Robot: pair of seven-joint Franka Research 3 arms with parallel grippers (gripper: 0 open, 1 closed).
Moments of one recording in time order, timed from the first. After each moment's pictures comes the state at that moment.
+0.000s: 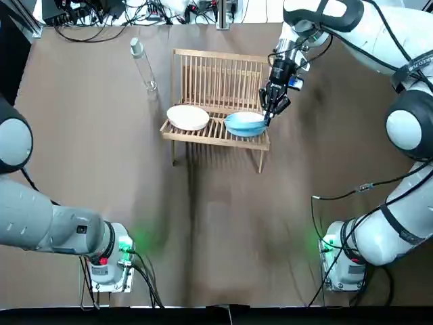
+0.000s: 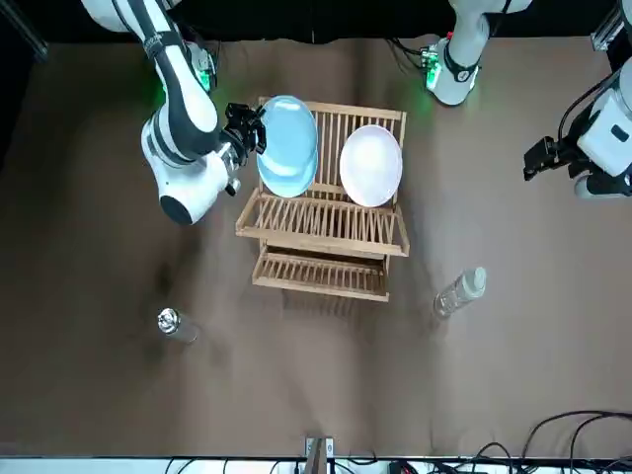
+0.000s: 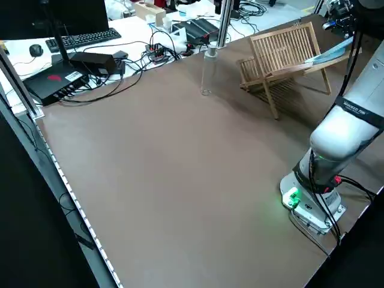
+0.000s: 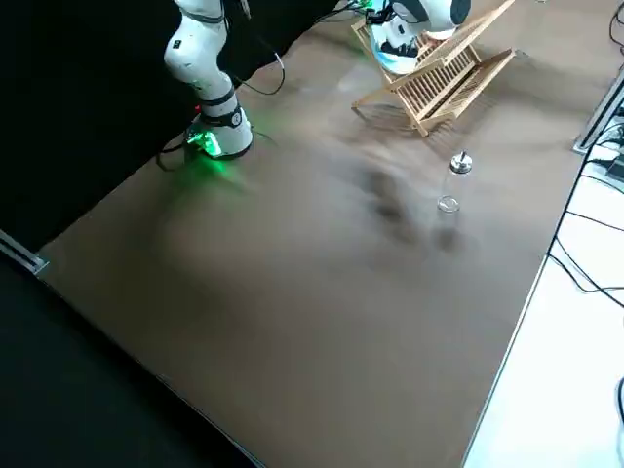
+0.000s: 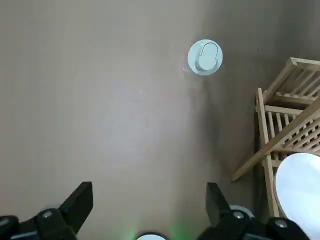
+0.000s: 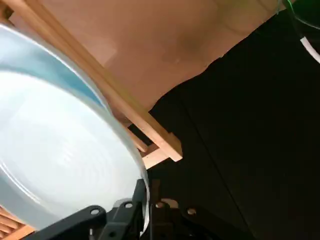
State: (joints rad) left arm -0.08 0.02 -0.01 -1.56 0.02 1.50 -0.11; right arm 0.39 0.30 0.04 -1.85 0.79 1.31 1.18
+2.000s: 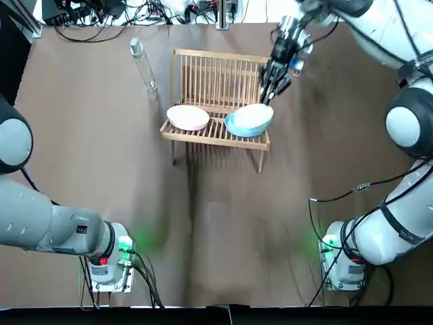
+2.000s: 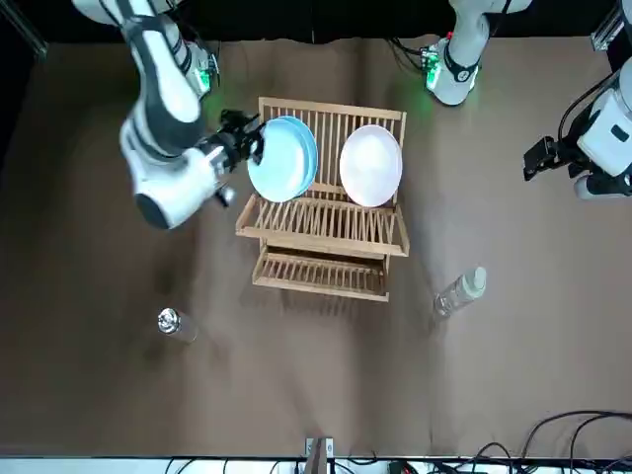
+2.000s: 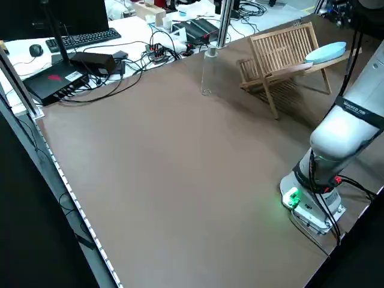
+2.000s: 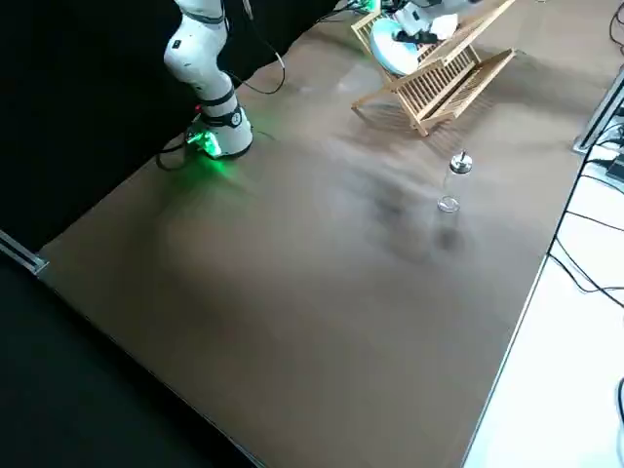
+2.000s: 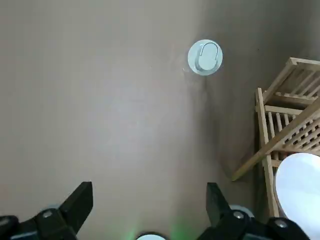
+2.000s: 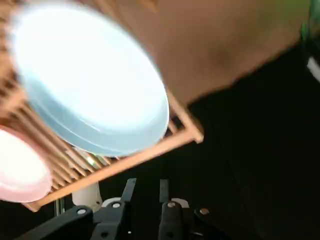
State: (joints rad) left arm -0.08 0.02 -0.01 -1.56 0.02 1.50 -0.11; right arm 0.36 0.30 0.02 -1.71 0.79 1.31 1.14
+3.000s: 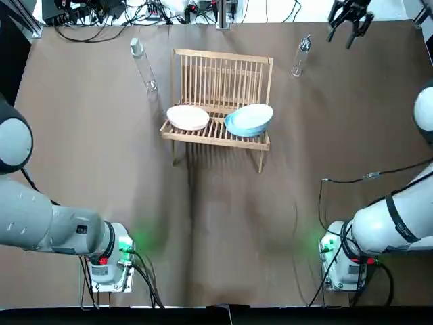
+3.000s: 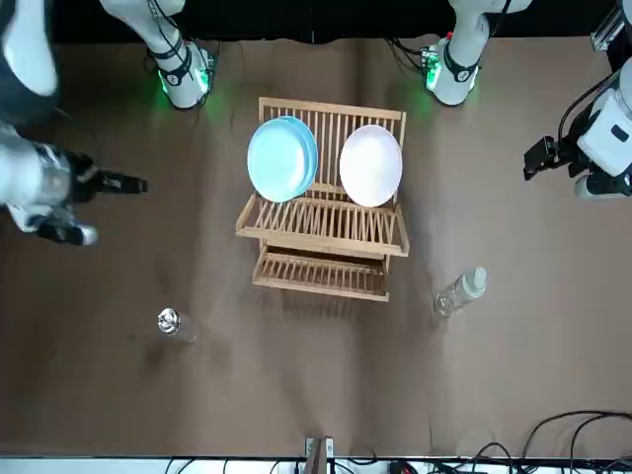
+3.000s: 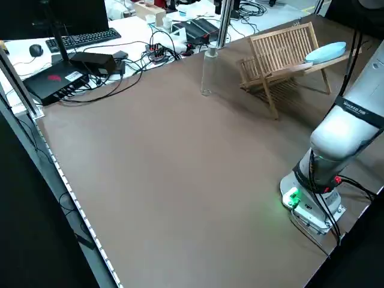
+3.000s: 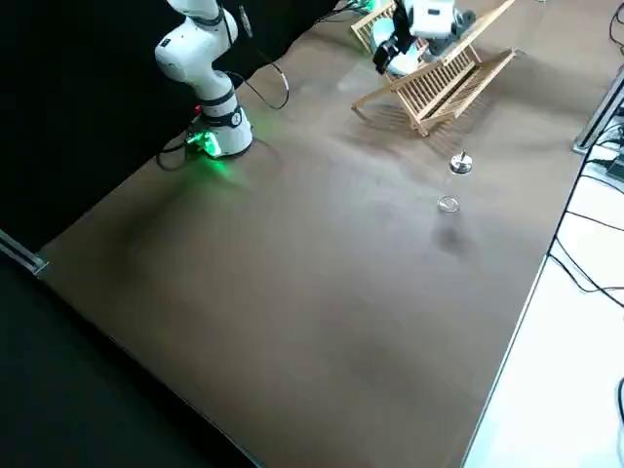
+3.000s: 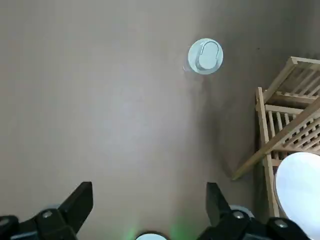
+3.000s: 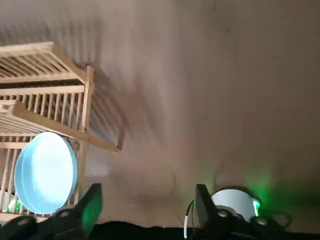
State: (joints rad) left arm -0.08 0.02 -0.01 -1.56 0.02 1.50 -0.11; right arm 0.02 0.18 0.01 -1.49 0.26 1.32 0.22
